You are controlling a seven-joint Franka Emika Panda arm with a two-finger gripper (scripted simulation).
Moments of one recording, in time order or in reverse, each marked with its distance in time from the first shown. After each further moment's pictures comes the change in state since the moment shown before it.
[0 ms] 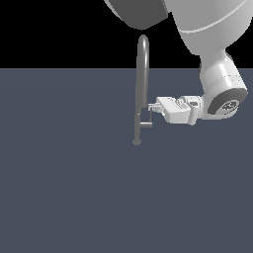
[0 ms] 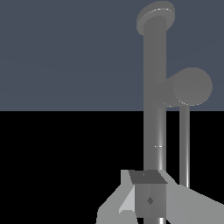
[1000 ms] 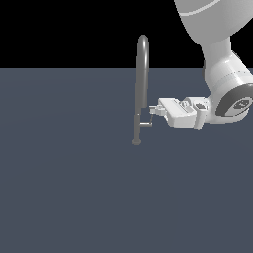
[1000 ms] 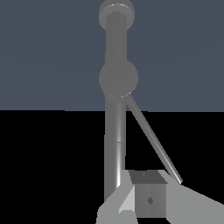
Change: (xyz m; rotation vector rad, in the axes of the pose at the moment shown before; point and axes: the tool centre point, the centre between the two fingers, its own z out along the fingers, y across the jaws) arm -0.004 0.041 0.000 0.003 0.004 -0.011
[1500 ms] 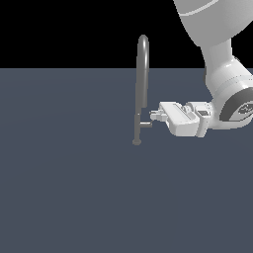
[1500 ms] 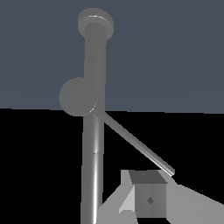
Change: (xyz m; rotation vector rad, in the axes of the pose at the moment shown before) arm 0.011 0.022 0.000 -0.001 -0.001 -0.012
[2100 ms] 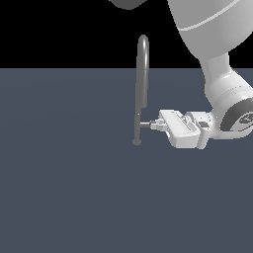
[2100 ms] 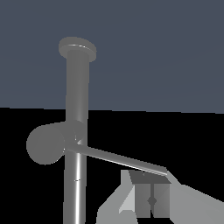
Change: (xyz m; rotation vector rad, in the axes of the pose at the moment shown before) arm 0.026 0.018 0.000 -0.004 -0.008 -0.003
